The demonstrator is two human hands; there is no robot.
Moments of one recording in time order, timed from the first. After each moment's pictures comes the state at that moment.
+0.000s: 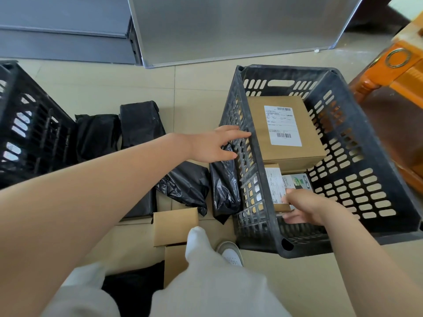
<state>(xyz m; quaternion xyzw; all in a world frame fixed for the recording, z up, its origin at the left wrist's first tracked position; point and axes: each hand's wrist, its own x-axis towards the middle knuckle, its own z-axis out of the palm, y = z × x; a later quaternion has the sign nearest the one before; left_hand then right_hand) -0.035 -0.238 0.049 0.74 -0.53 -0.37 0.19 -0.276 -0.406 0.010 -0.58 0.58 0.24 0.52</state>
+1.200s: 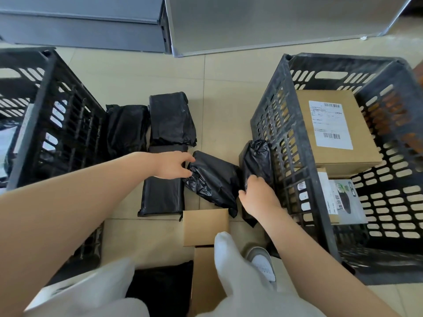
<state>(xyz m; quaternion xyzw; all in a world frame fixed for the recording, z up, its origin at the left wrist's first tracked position) 0.030 -0.101 -0.030 0.82 -0.34 -0.45 0.05 -0.158 -0.276 -0.062 -0.89 0.33 0.23 0.20</state>
